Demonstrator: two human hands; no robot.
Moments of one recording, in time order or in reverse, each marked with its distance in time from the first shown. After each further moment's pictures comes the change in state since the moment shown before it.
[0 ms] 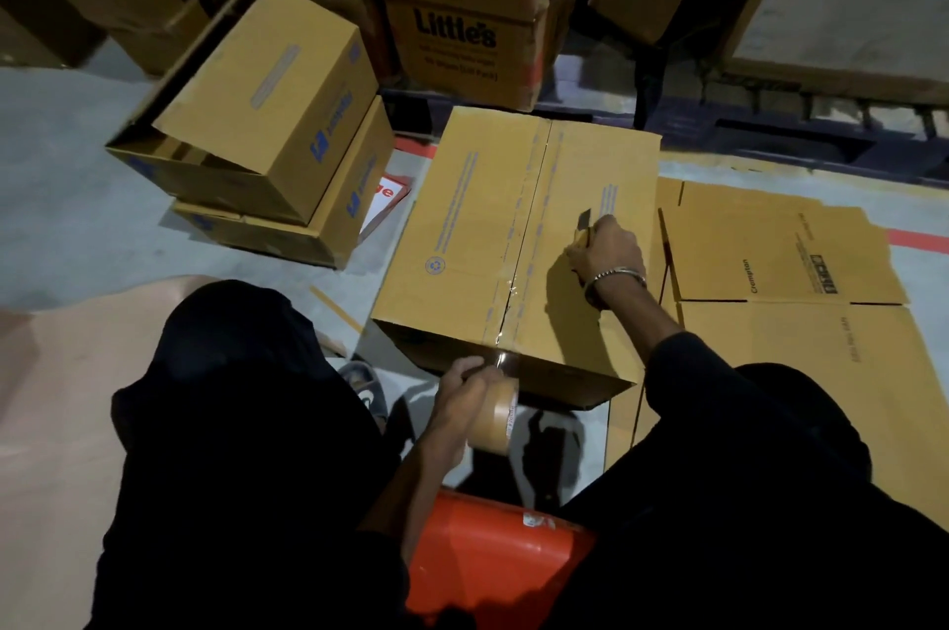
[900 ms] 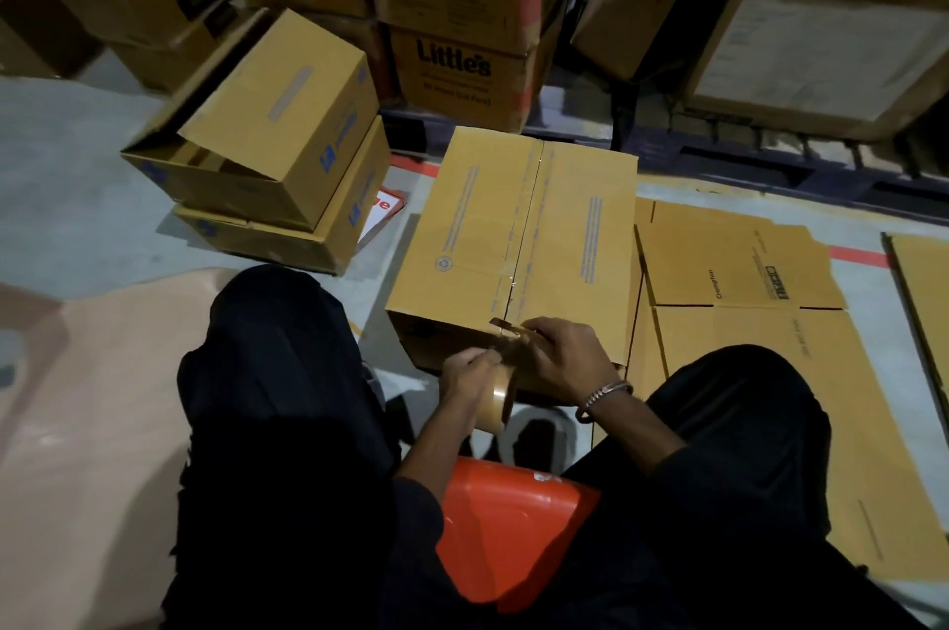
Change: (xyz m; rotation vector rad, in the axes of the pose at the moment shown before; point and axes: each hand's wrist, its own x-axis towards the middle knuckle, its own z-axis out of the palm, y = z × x) left_hand -0.023 0.008 -0.008 0.068 0.017 0.111; right_hand -0.173 0.023 0.002 0.049 -0.137 -0.555
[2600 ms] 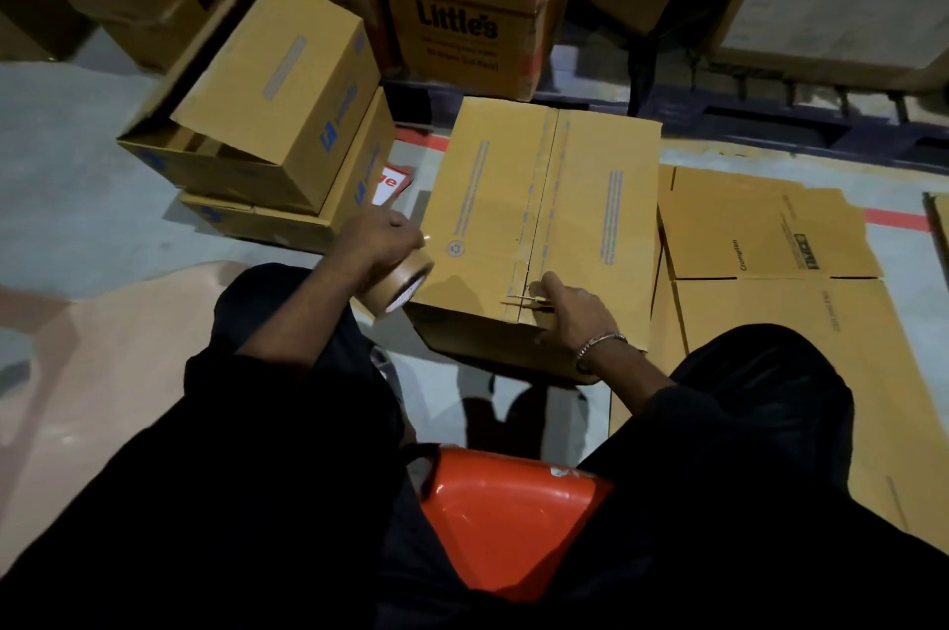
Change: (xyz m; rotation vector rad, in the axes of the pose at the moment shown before) left_hand 0.005 0.201 -0.117 0.773 0.090 0.310; right_hand 0.056 0.024 0.023 -0.265 -0.233 0.130
